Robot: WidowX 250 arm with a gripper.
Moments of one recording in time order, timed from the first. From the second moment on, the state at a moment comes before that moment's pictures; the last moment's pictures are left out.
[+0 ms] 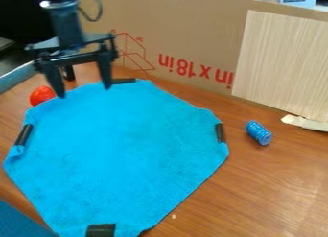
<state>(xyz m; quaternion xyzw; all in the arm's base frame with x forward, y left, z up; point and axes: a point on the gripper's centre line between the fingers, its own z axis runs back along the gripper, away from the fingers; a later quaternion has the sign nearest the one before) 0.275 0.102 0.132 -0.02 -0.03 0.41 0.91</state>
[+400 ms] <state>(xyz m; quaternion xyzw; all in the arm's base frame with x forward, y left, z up) 0.257 0.187 0.116 -0.01 -0.10 0.44 0.89</state>
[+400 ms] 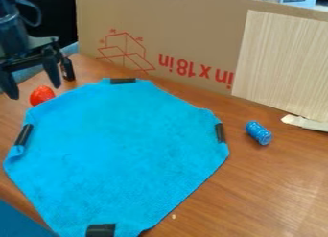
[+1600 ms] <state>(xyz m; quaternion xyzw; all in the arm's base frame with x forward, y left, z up) 0.279 0.270 0.085 0.01 -0.13 0.56 0.82</state>
